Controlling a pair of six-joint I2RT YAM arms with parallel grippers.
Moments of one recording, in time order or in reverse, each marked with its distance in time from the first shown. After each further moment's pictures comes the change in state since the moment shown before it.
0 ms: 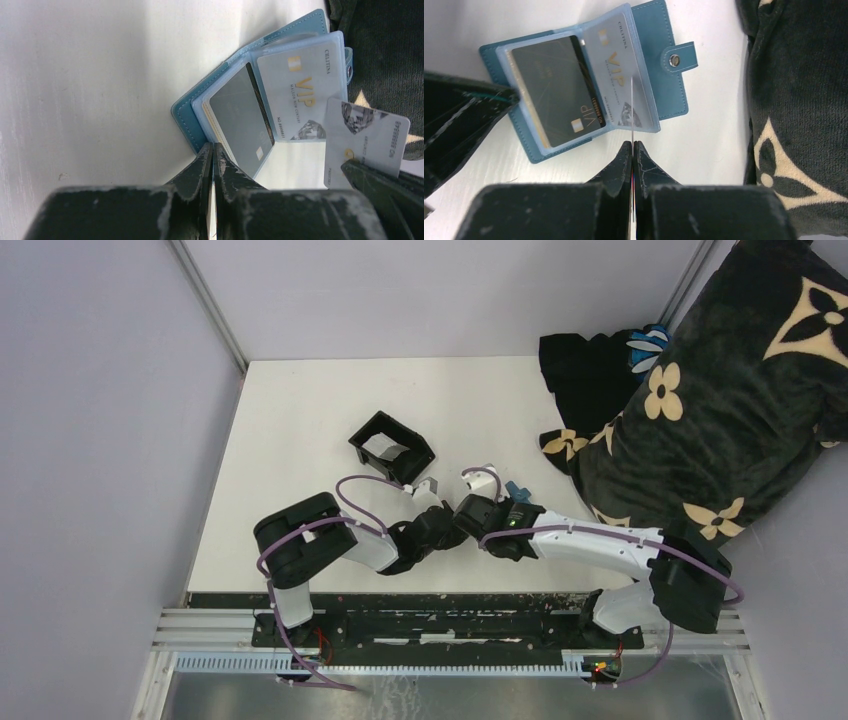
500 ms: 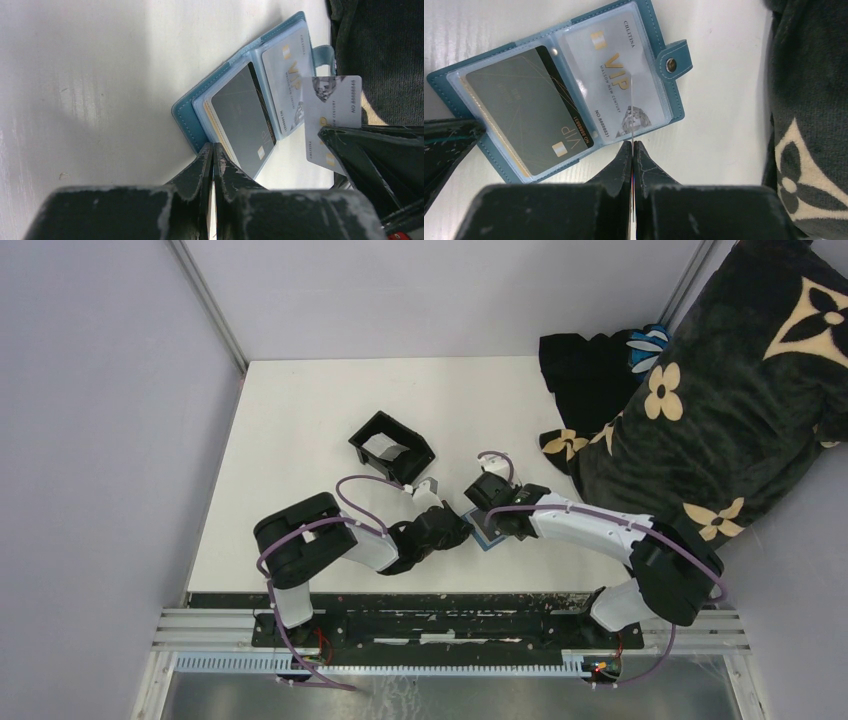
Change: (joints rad) left arm 0.000 0.000 0.001 -0.004 -0.003 0.001; right arm -0.196 0.051 0.002 0.055 -0.146 -0.035
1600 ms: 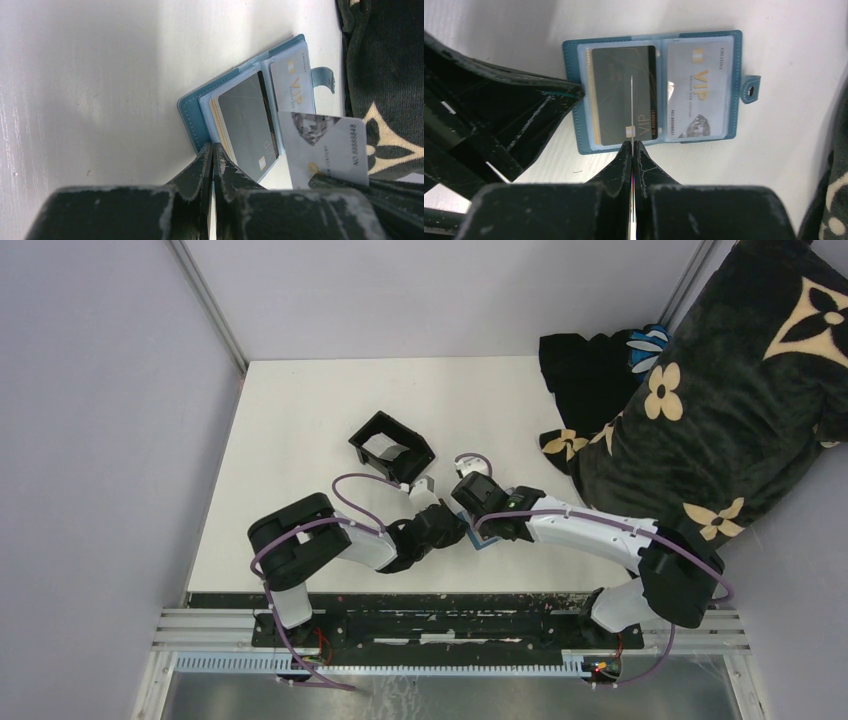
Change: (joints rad) left arm 0.010 -0.031 0.009 -0.078 -0.045 0.005; right arm 0.063 -0.005 0.066 0.041 -0.200 -0.046
